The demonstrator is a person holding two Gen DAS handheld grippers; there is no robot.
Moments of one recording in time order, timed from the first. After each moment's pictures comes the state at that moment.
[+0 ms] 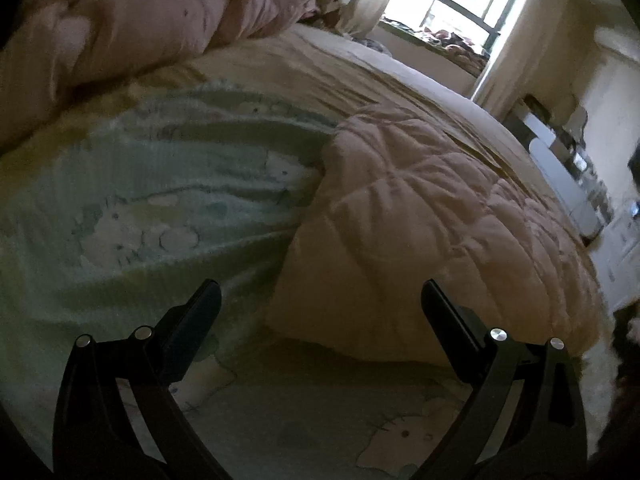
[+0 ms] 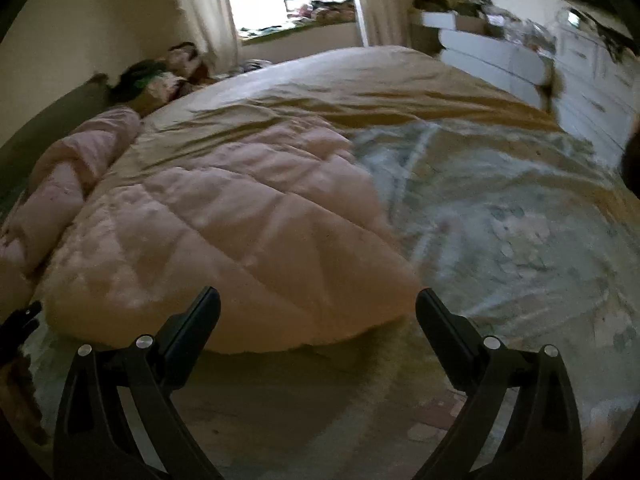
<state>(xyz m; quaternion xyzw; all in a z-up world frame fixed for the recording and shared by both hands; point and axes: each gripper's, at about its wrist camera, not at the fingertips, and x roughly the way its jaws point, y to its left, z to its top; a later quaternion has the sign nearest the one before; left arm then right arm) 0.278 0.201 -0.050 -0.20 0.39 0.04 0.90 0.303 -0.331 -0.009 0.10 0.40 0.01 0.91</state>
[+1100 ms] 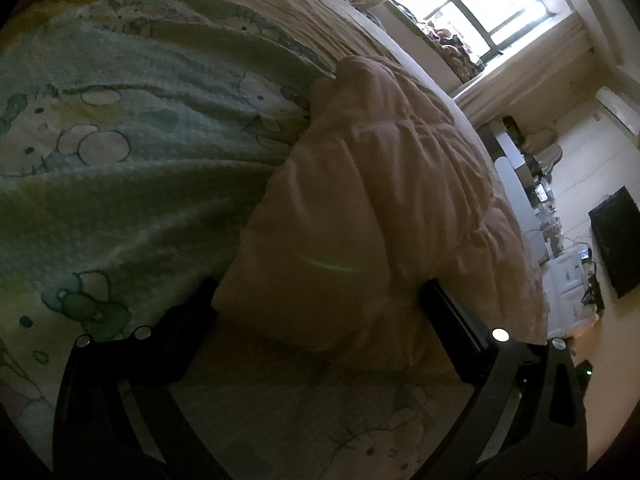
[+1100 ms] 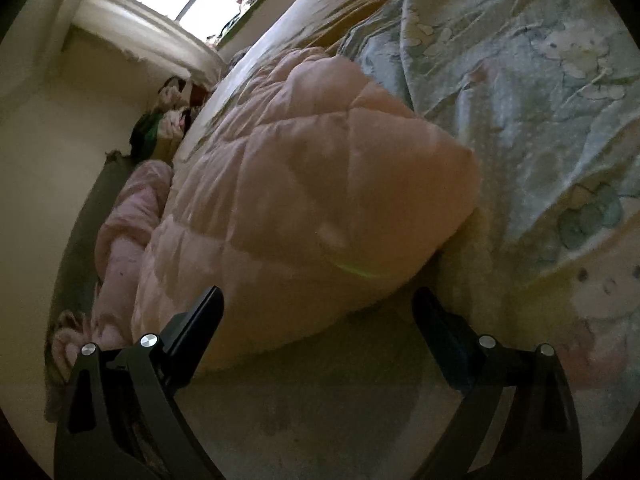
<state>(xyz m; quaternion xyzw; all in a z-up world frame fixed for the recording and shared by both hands) 0.296 0.211 -0.107 -0.33 0.42 -0.03 0.84 0.331 -0.363 -0.078 0.37 0.44 0.09 0.81</state>
